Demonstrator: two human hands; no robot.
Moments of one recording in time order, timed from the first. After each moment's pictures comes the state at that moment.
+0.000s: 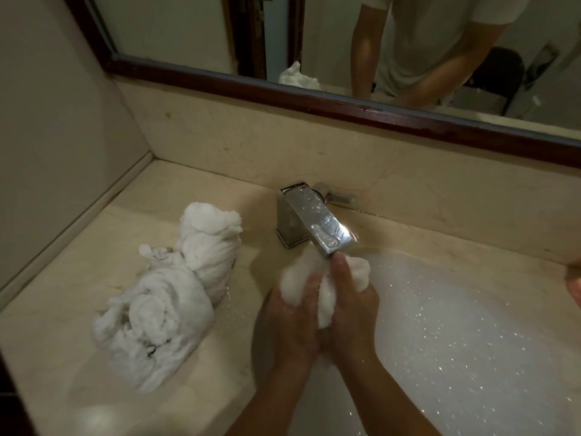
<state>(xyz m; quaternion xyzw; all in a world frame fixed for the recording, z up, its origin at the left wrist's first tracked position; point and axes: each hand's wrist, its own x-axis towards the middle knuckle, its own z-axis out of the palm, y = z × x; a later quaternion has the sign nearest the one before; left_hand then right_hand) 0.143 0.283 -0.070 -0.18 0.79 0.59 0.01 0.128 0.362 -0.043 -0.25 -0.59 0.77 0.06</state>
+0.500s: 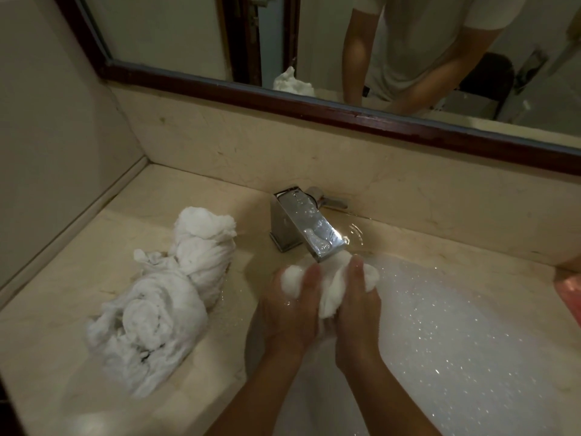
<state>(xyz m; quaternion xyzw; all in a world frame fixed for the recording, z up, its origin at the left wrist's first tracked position) 0.125 0.293 -0.053 -0.23 0.76 0.60 -0.05 0.123 0.374 -0.043 -0.30 -0.63 0.72 0.06</state>
